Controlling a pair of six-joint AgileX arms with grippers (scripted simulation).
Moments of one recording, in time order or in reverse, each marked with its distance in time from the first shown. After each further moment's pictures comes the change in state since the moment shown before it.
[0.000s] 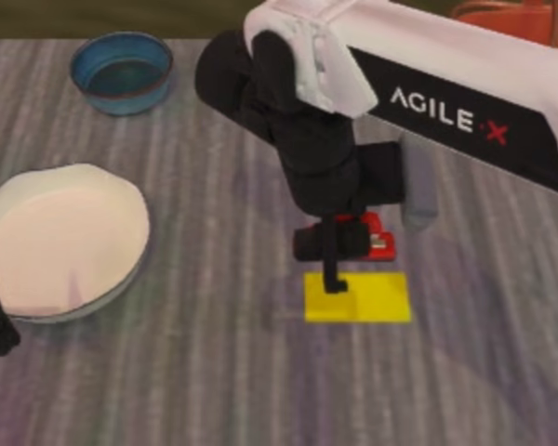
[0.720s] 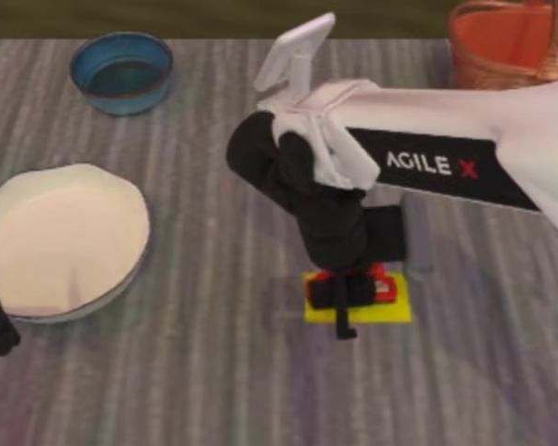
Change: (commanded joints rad) left arm 0.000 0.000 0.000 0.000 0.000 0.000; right arm -0.045 0.028 -0.322 0.362 0.003 -0.046
